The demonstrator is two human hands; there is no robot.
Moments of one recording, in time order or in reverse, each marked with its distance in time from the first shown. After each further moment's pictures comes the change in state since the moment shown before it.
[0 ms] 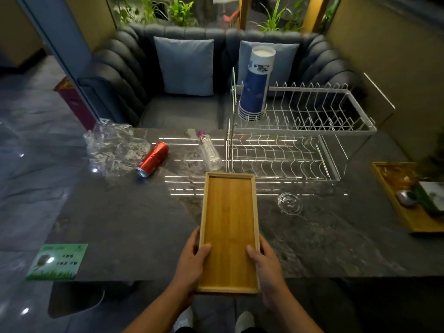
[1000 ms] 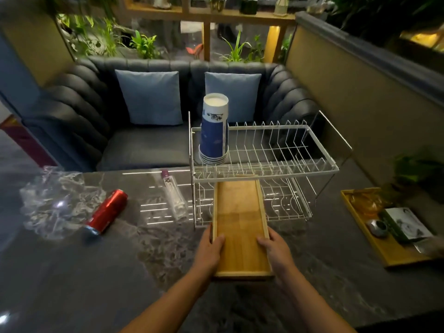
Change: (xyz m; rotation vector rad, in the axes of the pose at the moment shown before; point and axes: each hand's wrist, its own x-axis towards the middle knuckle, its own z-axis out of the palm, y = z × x) left_hand 0.137 0.100 0.119 -0.009 -0.109 0.075; right_hand 0.117 -0.135 -0.074 -0.093 0.159 -0.153
